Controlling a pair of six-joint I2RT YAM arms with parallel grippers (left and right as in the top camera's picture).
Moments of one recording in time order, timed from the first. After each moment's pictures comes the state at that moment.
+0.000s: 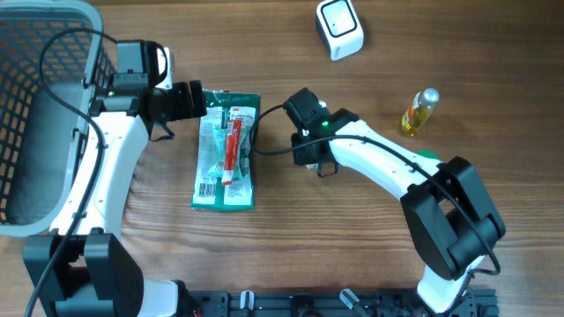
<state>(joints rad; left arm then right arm) 0.00 1.60 1.28 -0.73 0.04 -0.15 0.62 1.92 1.26 -0.66 0.09 0.48</state>
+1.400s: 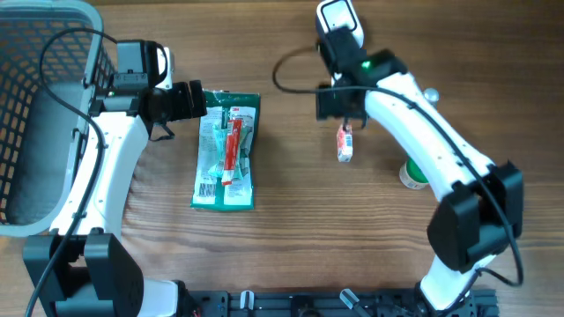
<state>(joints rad) 0.00 1.60 1.28 -0.73 0.04 -0.15 0.45 1.90 1.68 -1.03 0.06 0.38</state>
